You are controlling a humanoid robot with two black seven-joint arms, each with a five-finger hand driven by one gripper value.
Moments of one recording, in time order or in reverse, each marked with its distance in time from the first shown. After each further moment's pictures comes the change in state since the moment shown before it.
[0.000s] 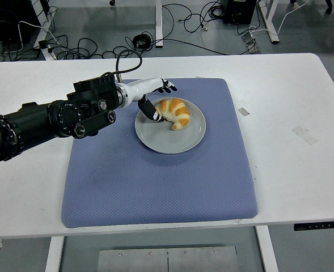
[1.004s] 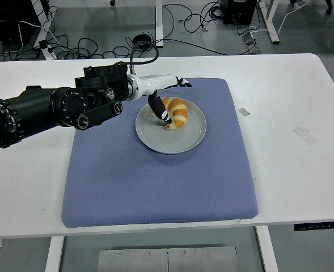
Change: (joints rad) left arm -0.098 0.000 0.019 -0.078 0.043 -0.103 -0.007; right arm 0.000 0.000 0.000 0.000 0.000 0.000 0.000
